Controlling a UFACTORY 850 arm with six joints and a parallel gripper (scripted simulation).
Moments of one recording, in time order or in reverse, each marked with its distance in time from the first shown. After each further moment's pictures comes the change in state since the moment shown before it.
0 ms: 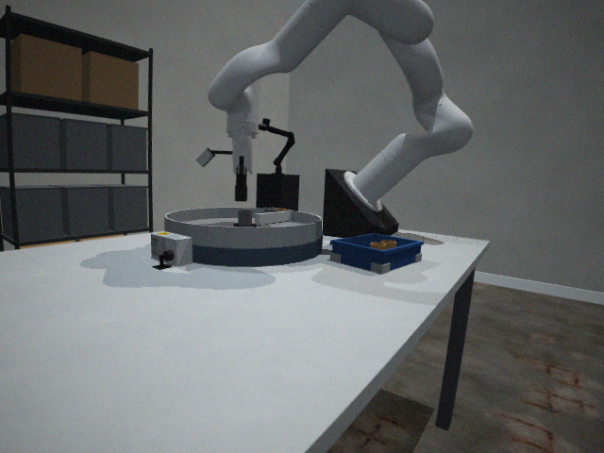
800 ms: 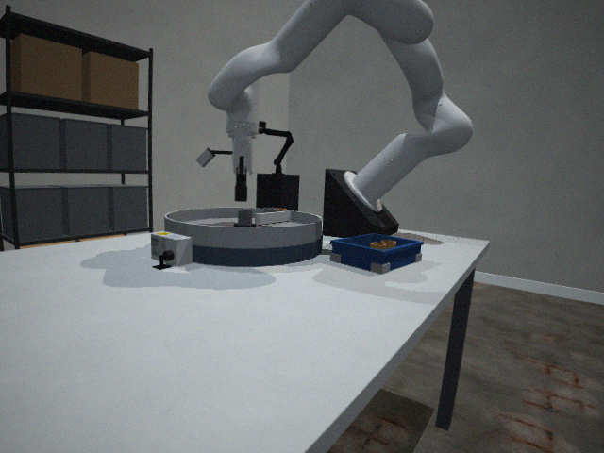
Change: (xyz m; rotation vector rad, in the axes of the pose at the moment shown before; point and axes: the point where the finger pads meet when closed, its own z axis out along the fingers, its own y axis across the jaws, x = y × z) arm 0.000 0.000 0.000 0.000 0.000 0.000
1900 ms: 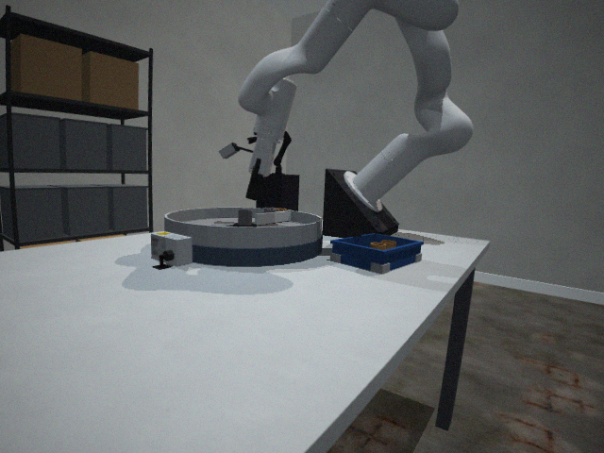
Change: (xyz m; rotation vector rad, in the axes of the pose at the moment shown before) arm -0.034 0.039 -0.003 -0.084 0.232 0.211
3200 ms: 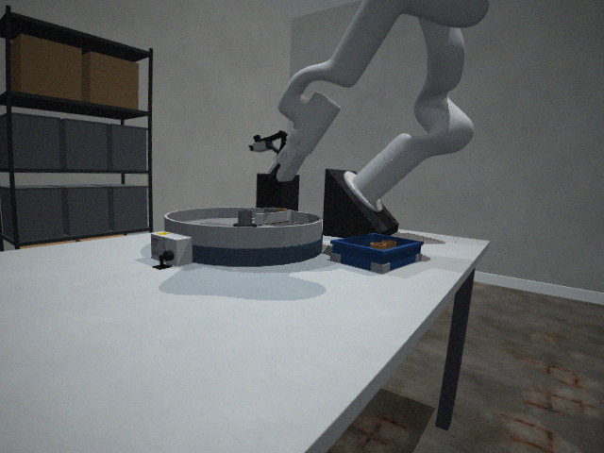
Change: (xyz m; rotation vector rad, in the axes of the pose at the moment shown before) arm -0.035 0.064 -0.008 -0.109 0.343 0.315
